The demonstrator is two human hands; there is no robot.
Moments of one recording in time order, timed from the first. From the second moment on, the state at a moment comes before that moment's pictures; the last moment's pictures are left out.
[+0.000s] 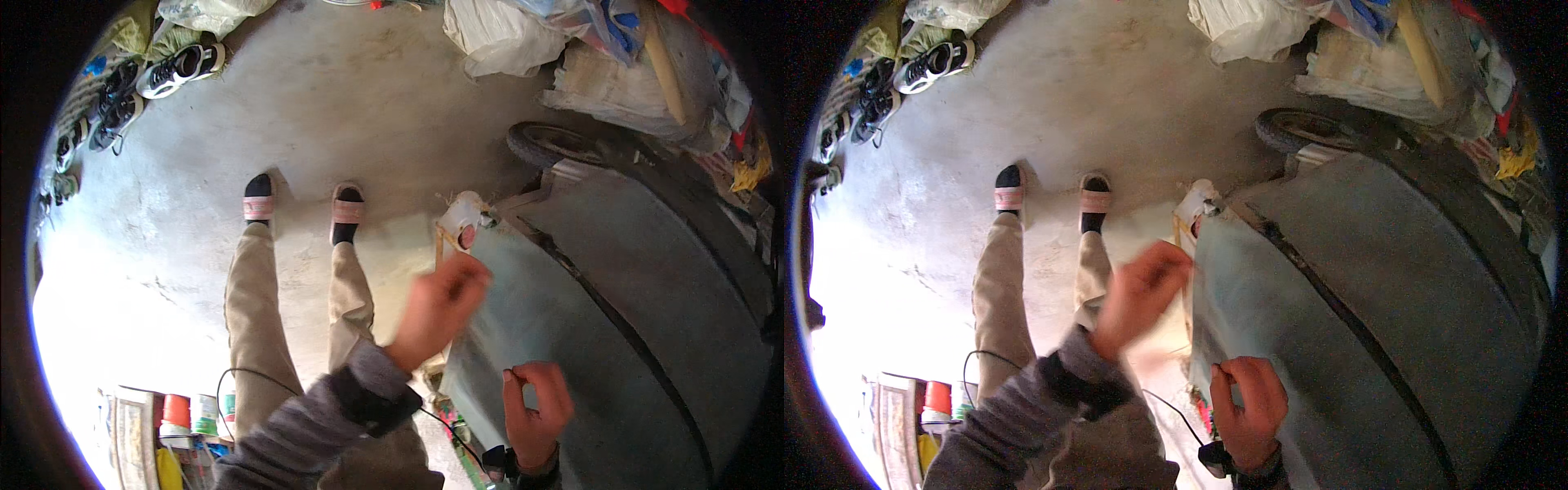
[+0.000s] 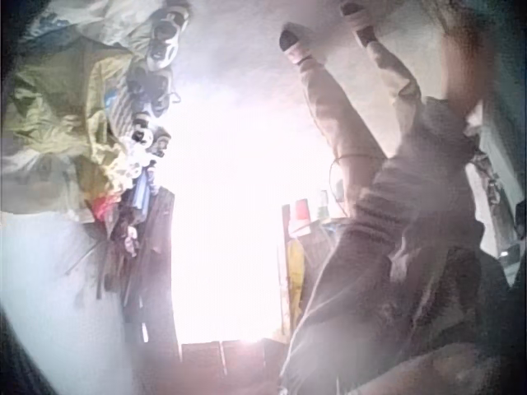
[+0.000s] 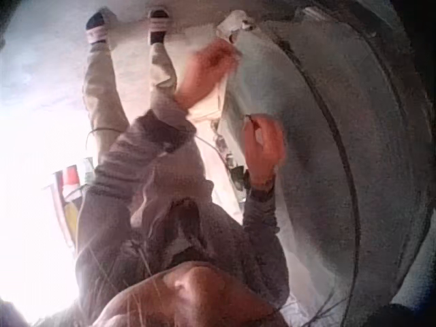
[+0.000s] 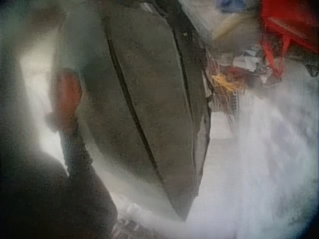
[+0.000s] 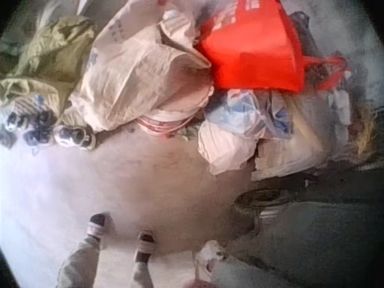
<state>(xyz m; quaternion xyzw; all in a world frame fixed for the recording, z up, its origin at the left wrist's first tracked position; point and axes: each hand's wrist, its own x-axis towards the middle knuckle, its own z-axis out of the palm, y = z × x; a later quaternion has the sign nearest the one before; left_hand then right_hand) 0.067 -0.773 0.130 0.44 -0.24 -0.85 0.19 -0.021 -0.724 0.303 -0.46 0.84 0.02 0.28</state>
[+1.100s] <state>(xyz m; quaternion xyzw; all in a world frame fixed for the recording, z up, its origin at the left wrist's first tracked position) 0.151 -0.963 0.223 0.46 -0.35 -0.82 0.06 0.042 -0.746 0.383 -0.21 0.92 -0.21 0.27</state>
